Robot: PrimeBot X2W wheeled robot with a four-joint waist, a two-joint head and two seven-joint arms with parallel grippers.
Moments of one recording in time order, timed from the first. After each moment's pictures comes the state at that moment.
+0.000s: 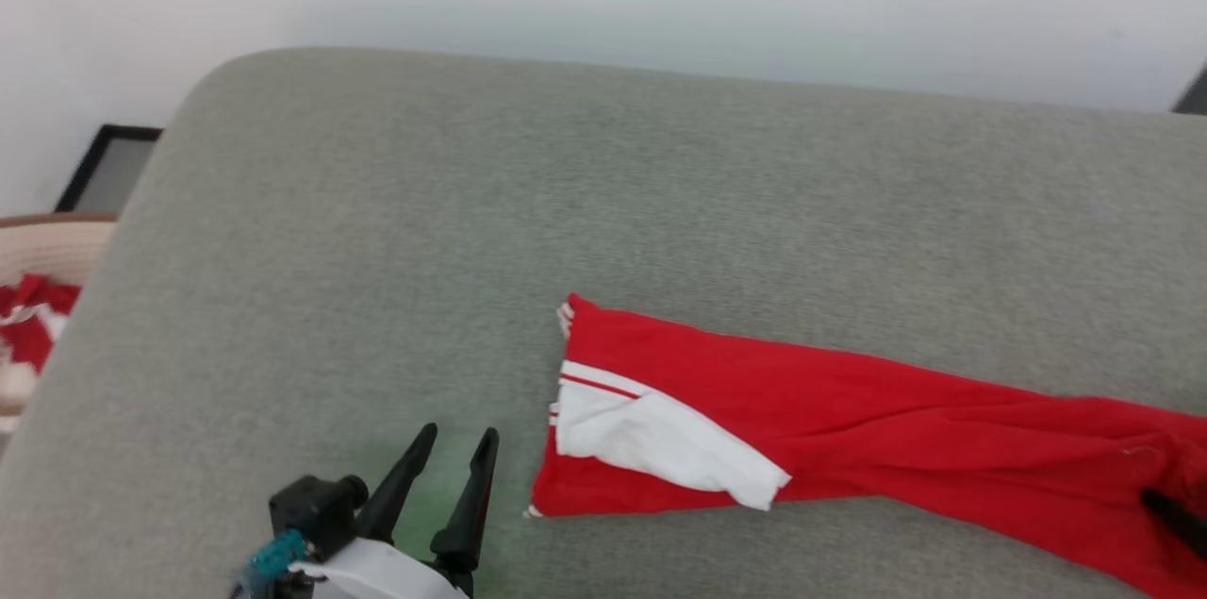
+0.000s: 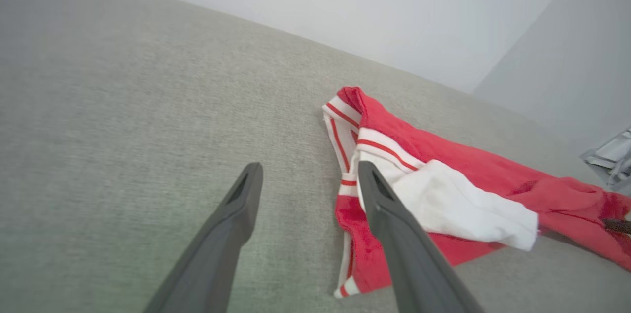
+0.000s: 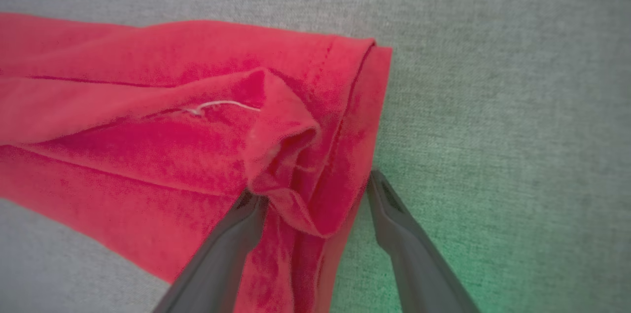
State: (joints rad) left arm -0.13 0.31 -0.41 0.30 -0.68 -0.08 -0.26; right arm -0.41 -0.93 0.90 0.54 1.35 0.13 0.12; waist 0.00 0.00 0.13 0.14
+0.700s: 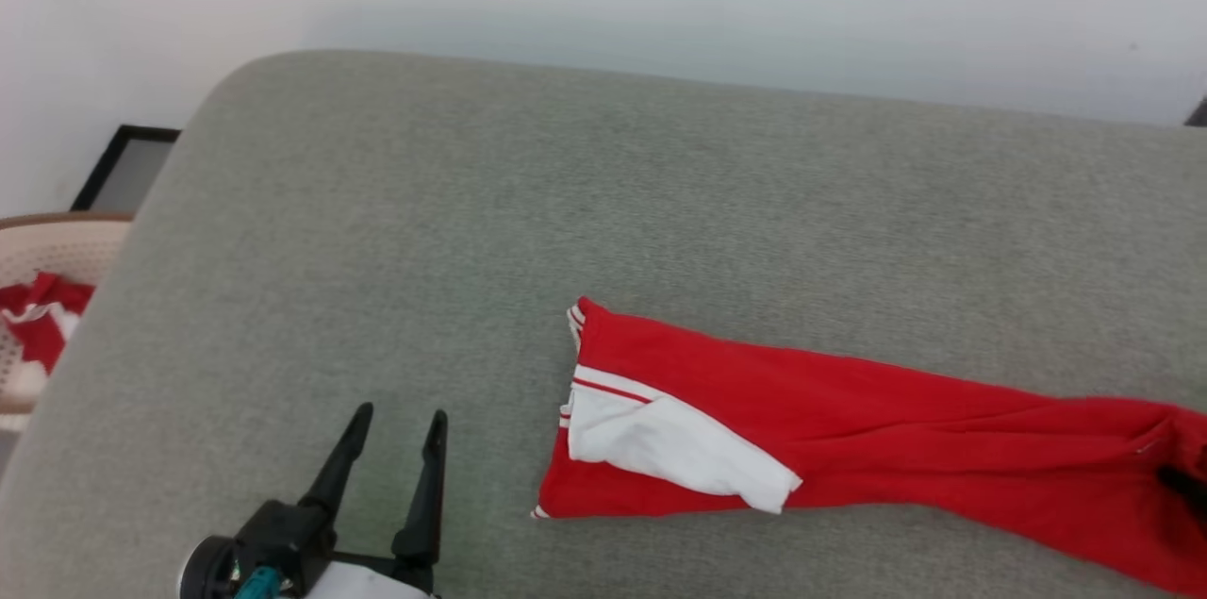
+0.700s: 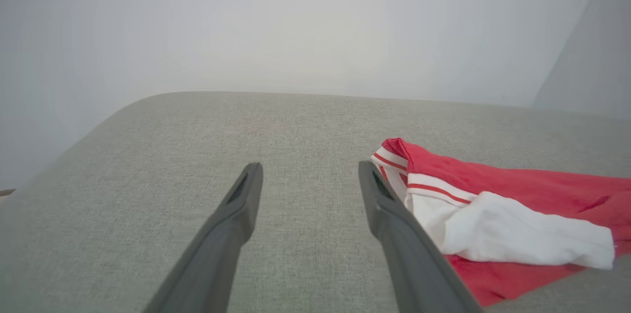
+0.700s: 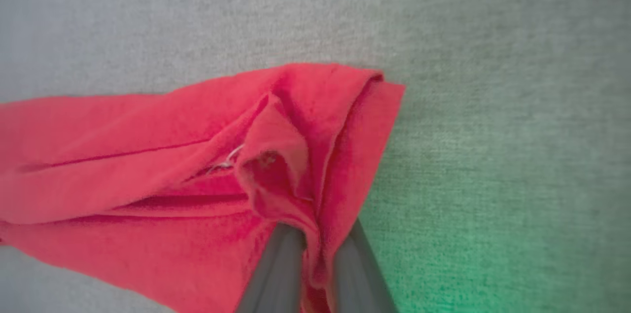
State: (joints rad) left arm 0.00 0.13 -0.07 0.14 -0.18 -0.12 -0.26; right arm -0.44 -0.84 0.81 0.68 1.46 0.13 0.18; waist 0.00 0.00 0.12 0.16
